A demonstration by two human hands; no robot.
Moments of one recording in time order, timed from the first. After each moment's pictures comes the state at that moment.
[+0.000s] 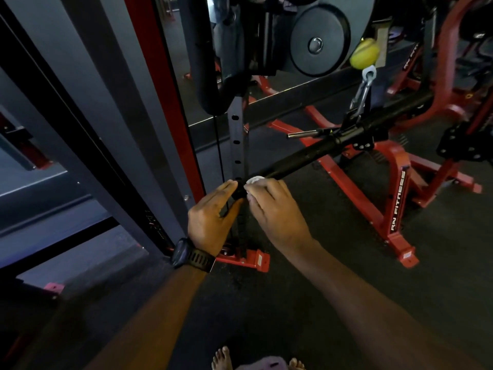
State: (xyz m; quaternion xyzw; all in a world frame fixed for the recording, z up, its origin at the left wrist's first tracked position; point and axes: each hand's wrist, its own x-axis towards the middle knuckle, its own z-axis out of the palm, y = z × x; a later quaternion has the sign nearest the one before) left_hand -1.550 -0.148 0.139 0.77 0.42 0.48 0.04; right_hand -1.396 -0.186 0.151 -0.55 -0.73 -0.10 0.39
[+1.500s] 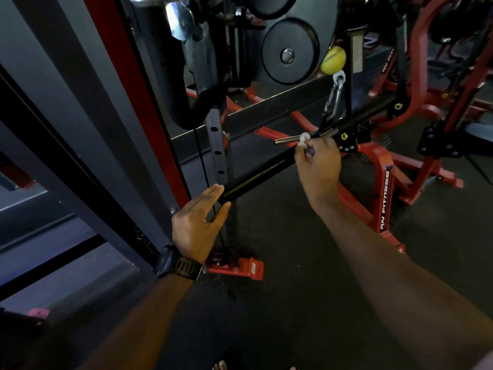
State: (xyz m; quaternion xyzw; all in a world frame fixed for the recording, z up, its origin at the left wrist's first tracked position) left_hand -1.534 -0.142 0.153 0.77 0.42 0.48 0.03; right_hand -1.283 -0.136 0.191 -0.71 -0.51 -0.05 0.48
